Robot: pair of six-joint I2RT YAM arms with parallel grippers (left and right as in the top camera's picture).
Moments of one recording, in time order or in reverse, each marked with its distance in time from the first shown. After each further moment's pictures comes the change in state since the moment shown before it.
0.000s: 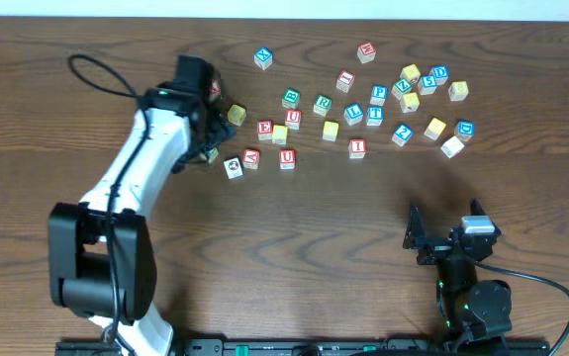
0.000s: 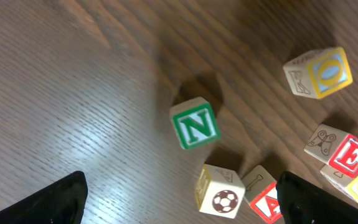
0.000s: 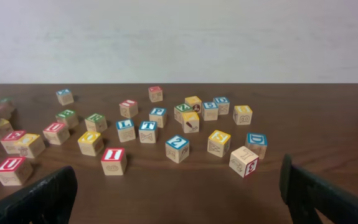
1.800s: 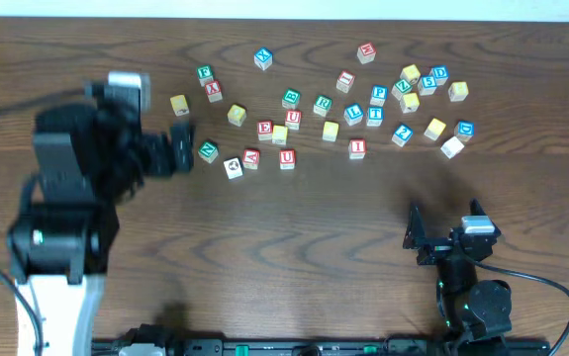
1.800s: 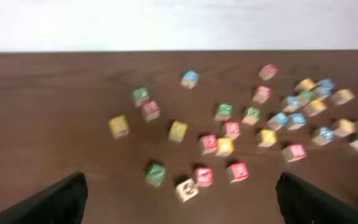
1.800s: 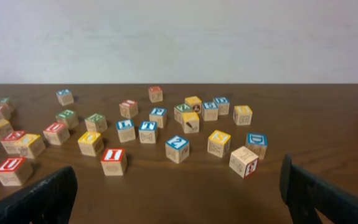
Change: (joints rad) left arm 0.150 -0.752 -0.122 0.112 0.334 0.750; right arm 0.000 0.000 0.000 0.000 0.000 0.000
